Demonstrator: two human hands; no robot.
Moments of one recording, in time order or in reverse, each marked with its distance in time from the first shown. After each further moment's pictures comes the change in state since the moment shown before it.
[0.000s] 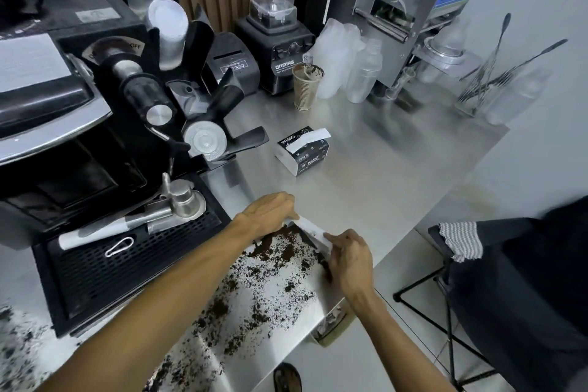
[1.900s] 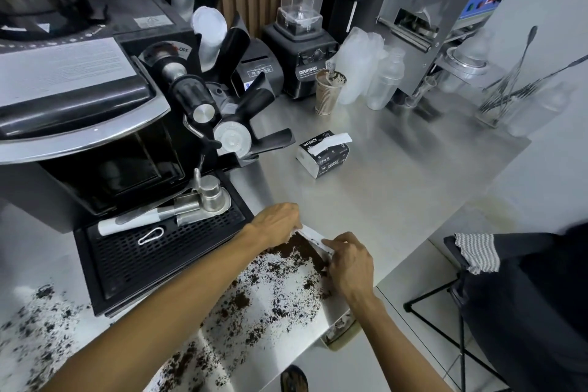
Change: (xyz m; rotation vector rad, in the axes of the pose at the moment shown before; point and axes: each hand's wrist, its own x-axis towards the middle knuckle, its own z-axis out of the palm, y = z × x) left_hand -0.041 -0.004 0.005 -0.043 0.073 -0.077; right_hand -0.008 -0.030 0.016 -0.139 -0.066 0.014
